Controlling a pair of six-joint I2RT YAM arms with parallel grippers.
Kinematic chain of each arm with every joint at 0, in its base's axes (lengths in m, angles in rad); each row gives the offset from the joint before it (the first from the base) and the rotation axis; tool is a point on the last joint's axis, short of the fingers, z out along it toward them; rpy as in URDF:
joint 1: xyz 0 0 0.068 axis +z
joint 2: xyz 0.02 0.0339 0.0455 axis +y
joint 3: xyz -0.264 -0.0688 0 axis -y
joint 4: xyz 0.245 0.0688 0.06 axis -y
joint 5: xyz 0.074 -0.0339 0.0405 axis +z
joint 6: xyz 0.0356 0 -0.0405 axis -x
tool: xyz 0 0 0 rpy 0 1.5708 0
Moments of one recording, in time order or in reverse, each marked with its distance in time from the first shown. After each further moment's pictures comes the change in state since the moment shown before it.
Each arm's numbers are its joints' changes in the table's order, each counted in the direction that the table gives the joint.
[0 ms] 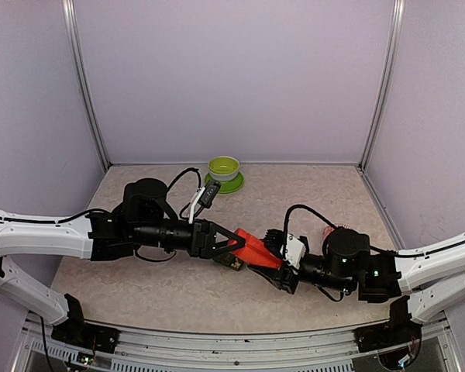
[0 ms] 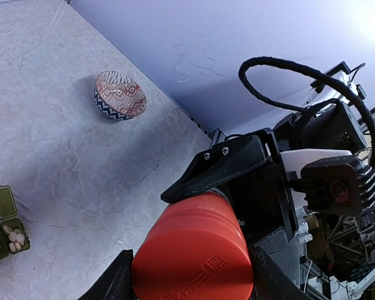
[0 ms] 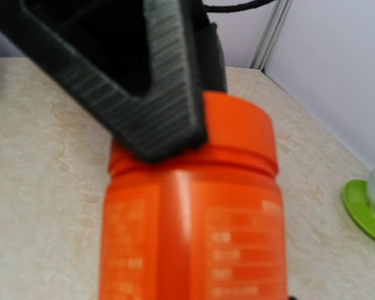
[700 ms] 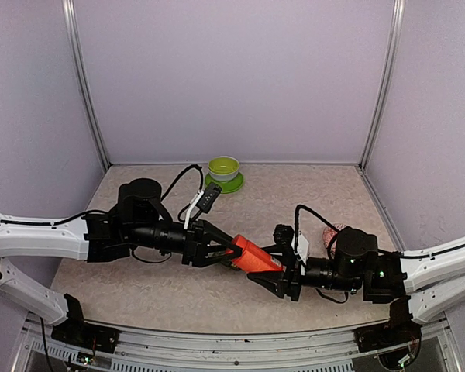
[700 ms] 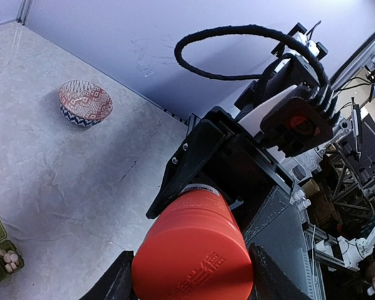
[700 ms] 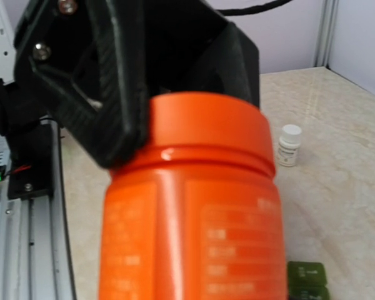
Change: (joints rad) left arm -0.001 -0.031 -0.023 0.029 -0.136 -0.159; right arm -0.002 -0.052 -0.022 0.006 0.155 -0.265
